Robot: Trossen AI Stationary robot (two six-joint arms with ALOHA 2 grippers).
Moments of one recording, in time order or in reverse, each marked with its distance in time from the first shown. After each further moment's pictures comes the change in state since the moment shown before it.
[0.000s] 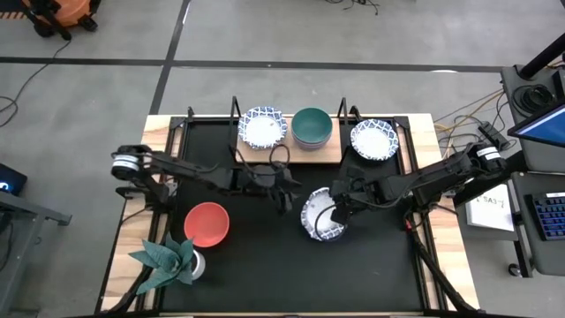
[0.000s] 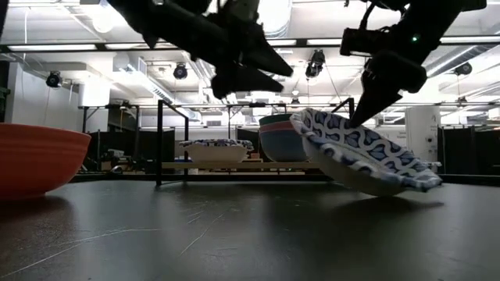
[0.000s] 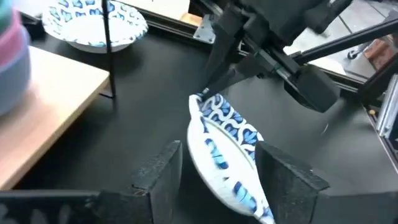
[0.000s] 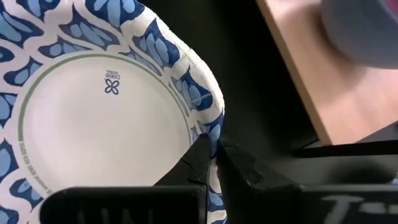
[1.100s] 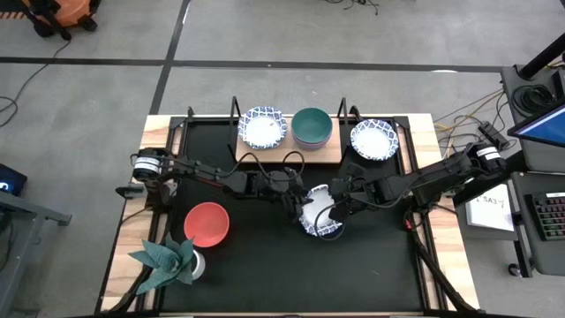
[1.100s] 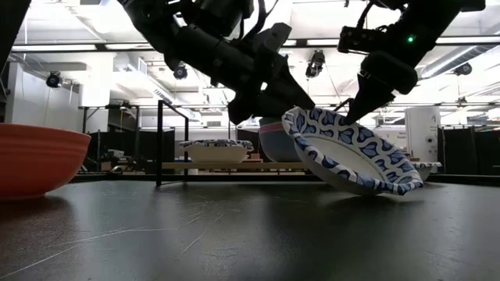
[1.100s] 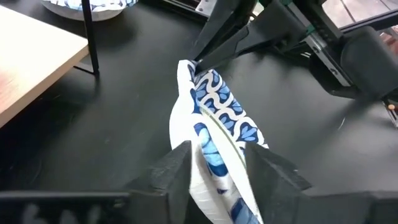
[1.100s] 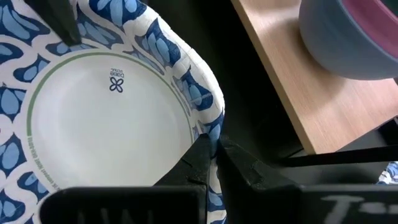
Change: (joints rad) left arm 0.000 0.188 0.084 0.048 0.017 -0.054; right arm 0.000 0.001 -0.002 0.030 0.057 -0.010
